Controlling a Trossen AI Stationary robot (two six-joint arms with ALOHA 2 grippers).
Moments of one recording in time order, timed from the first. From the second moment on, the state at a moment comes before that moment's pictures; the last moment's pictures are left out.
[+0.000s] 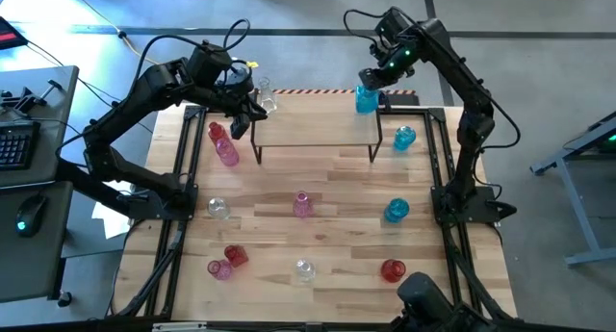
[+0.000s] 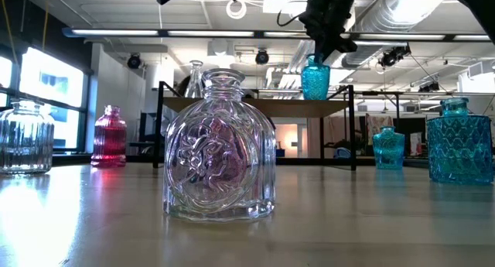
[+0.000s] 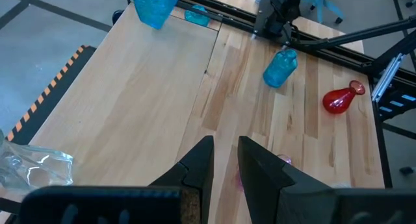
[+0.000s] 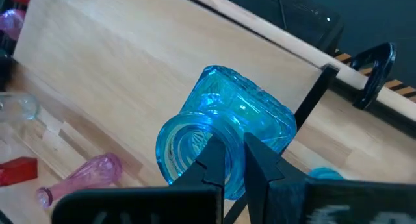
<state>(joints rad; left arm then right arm) 0.53 1.35 1.72 -1.10 0.31 0.05 -0.86 1.89 2.22 -1.53 -0.26 0.22</state>
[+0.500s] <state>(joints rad) 0.53 1.35 1.72 -1.10 0.31 0.05 -0.86 1.91 2.22 -1.52 -0.24 0.20</state>
